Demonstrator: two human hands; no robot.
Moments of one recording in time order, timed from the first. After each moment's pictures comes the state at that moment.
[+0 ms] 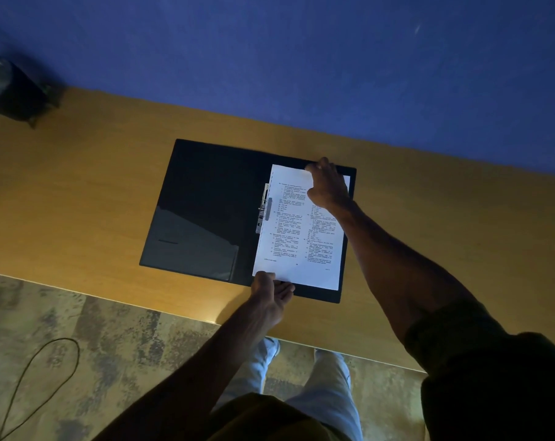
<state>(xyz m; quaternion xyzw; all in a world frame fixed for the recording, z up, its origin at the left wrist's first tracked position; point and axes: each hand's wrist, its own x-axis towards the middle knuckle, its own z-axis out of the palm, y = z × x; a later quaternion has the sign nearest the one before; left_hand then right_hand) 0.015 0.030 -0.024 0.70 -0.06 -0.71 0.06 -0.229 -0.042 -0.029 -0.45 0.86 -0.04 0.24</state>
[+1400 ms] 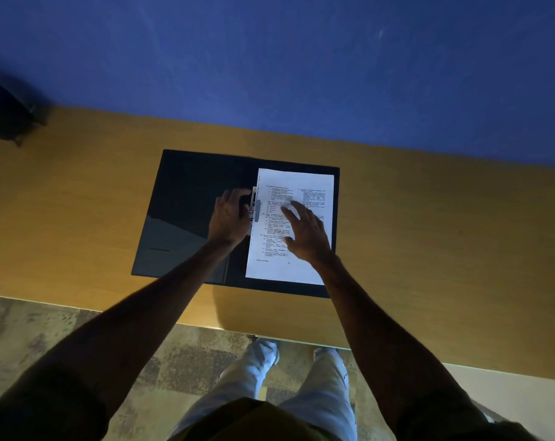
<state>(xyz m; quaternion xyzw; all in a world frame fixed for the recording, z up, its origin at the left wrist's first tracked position) -0.001 -0.112 -0.037 0.43 -0.85 -0.31 0.05 -0.139 0.046 -0.035 -0.48 0.84 -0.06 0.25</state>
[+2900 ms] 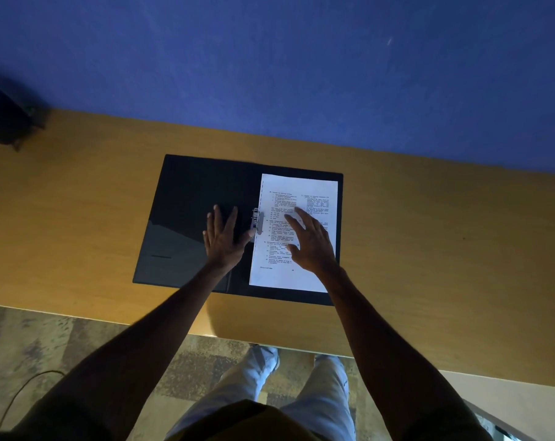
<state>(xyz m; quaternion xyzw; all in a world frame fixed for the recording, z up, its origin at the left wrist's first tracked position) 0.032 -0.103 -0.055 0.49 -0.79 -0.35 -0.06 -0.136 0.049 -0.040 -0.47 0.85 -0.07 0.25</state>
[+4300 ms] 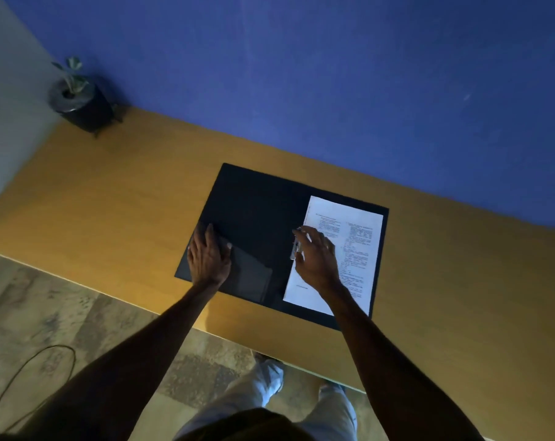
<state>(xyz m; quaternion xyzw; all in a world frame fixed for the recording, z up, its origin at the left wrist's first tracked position) 0.138 -0.148 -0.050 0.61 -0.75 -0.25 -0.02 -0.081 -0.018 -0.028 -0.49 0.84 -0.09 0.23</state>
